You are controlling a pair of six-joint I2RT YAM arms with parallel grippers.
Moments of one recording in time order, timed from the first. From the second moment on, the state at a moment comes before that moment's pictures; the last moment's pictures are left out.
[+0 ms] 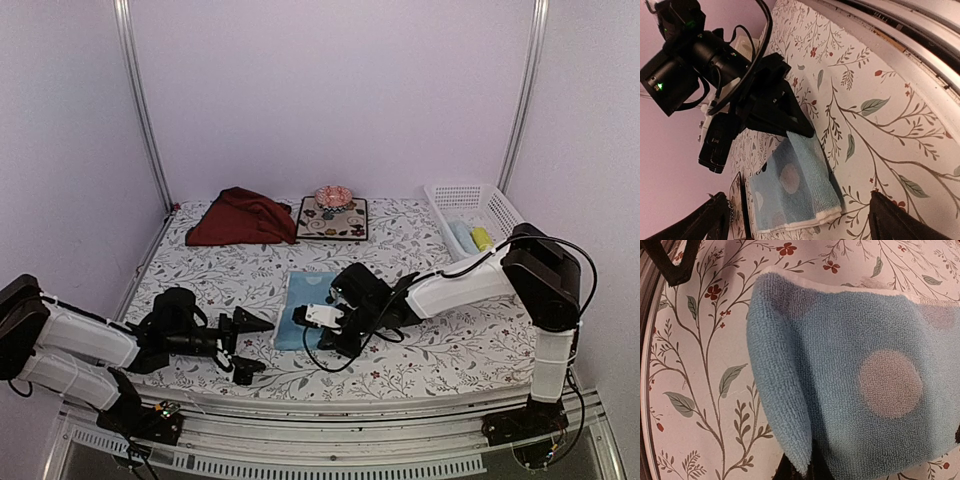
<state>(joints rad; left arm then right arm) -0.71 1.27 0.19 0.62 0.56 1.42 1.00 1.99 1.15 -0.09 -0.24 -0.38</state>
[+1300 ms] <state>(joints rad) -0.79 1.58 0.32 0.87 0.38 1.75 0.83 2.14 1.43 -0.40 -0.62 -0.14</state>
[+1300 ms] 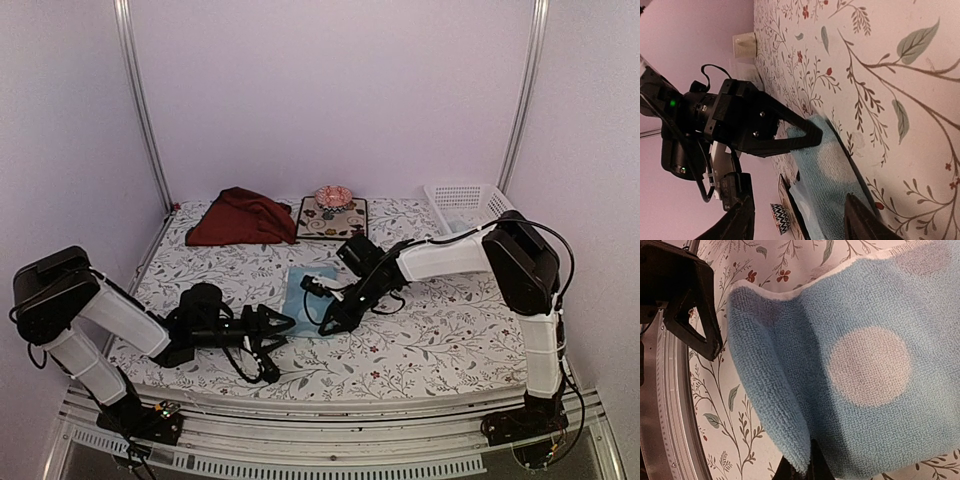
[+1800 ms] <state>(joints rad) -0.79 1.69 0.33 0.85 0.32 1.88 0.82 2.18 1.48 -0.46 -0.63 -0.14</state>
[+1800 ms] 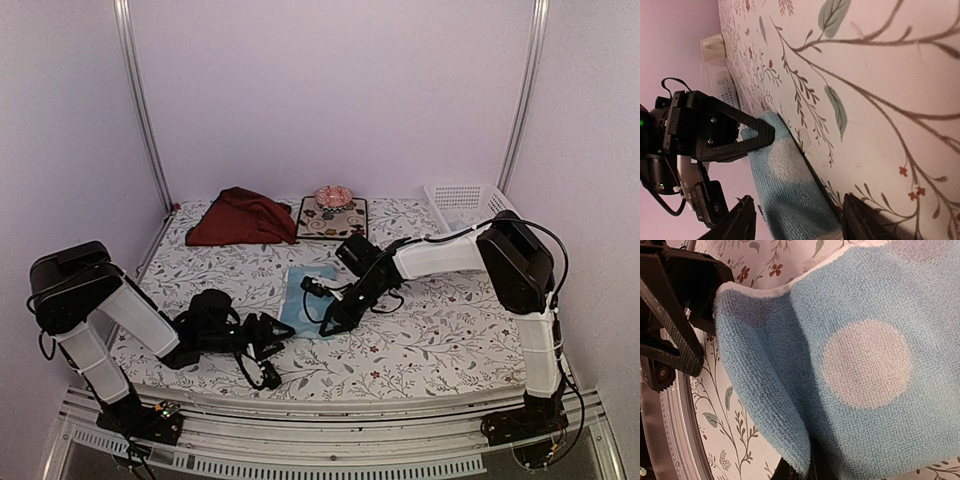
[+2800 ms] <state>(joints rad) -0.75 1.73 0.45 0.68 0.19 1.92 0.79 2.19 1.51 -0.50 -0.66 -0.14</state>
